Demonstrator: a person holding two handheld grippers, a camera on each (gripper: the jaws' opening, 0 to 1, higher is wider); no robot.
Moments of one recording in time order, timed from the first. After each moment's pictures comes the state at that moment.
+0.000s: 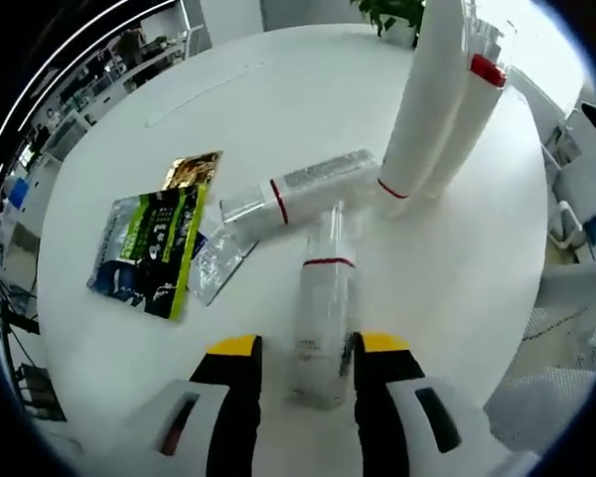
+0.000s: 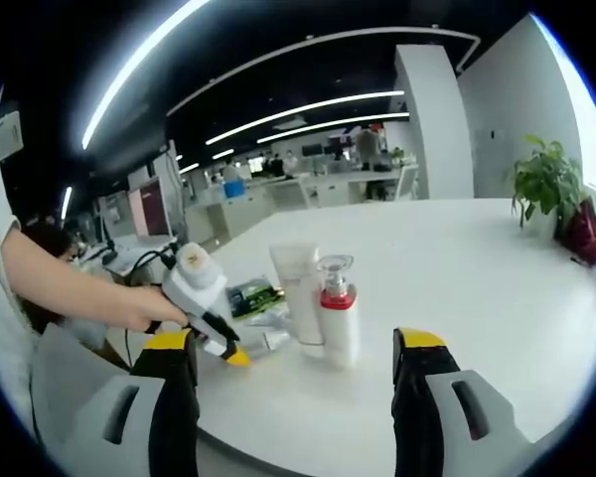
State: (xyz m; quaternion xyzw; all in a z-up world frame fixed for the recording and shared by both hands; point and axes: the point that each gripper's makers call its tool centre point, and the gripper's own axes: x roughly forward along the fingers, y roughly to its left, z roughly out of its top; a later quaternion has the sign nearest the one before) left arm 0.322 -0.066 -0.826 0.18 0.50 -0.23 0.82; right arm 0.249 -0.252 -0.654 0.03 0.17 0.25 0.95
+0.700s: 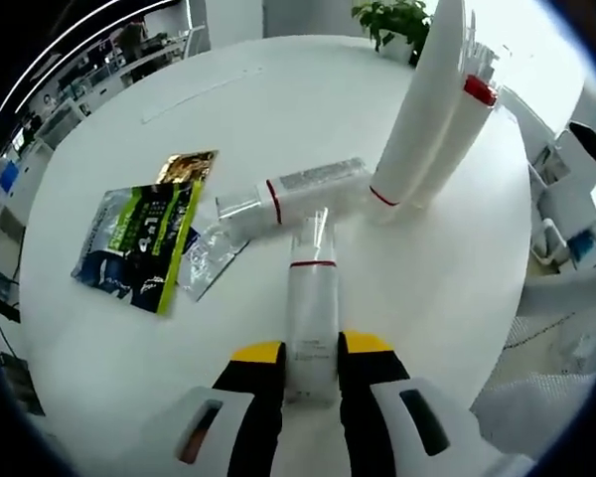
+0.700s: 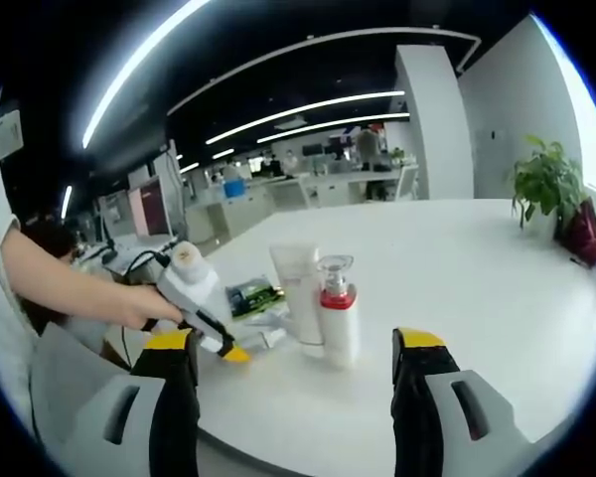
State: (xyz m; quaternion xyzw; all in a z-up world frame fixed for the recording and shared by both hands) left arm 0.323 -0.068 -0.831 0.12 0.50 -0.25 0.82; right arm 0.249 -0.252 -0.655 0.03 0.17 0.25 0.95
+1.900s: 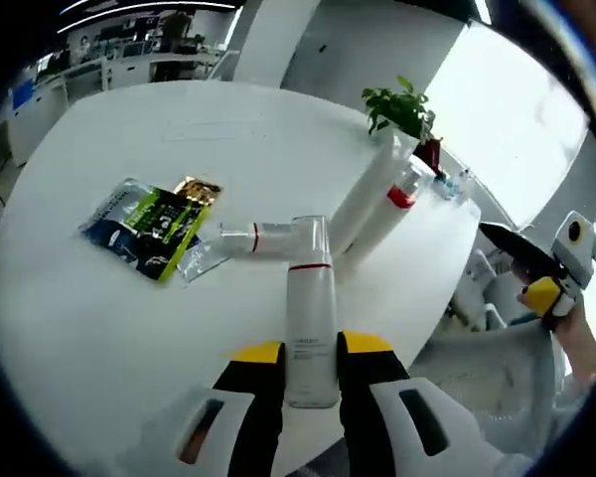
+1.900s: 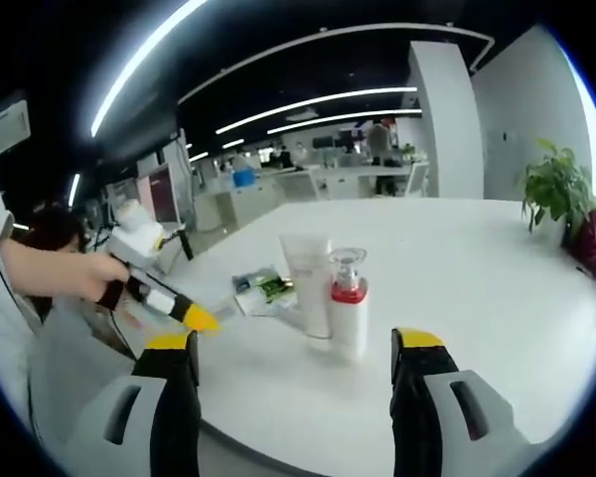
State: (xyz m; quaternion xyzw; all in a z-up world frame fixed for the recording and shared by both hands) left arm 0.277 -0.073 -0.732 -0.10 0.40 -0.30 0.86; right arm 0.245 -0.242 -0.660 0.01 0.19 0.27 0.94
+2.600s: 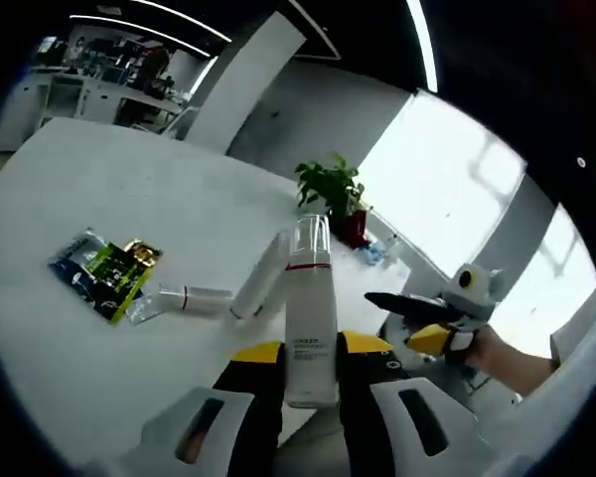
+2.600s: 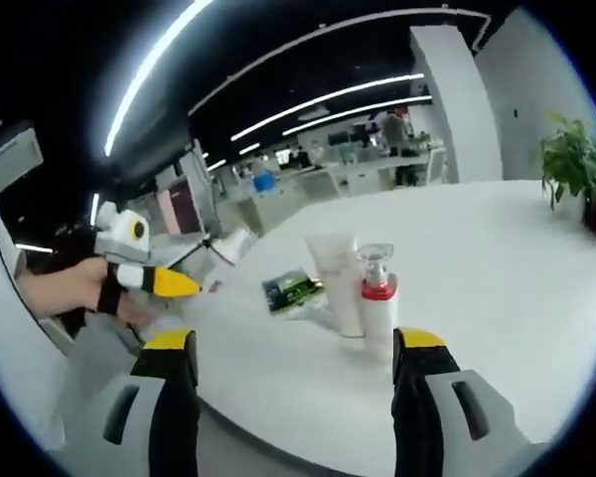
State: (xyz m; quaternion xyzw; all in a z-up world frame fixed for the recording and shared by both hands) left arm 0.249 -0.088 -0.643 -0.21 0.27 -0.41 0.85; right arm 0.235 -0.219 -0.648 0.11 0.19 0.34 0.91
